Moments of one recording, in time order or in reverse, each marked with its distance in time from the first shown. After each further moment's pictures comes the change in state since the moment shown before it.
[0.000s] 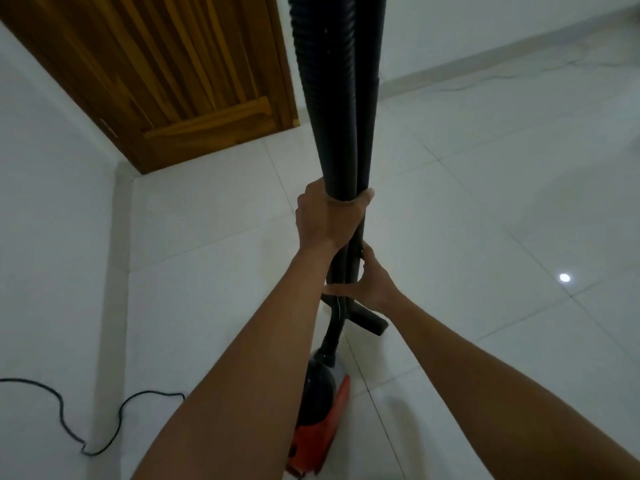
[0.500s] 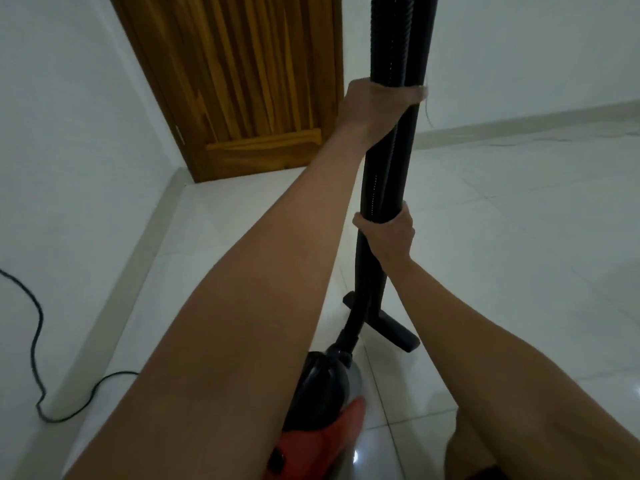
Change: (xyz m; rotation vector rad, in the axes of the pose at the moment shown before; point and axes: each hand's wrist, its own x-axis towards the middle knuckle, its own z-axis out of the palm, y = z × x) left_hand -0.019 -0.036 0.000 -0.215 -0.052 0.172; right_hand 0.081 0.063 0.082 0.263 0.602 -0.391
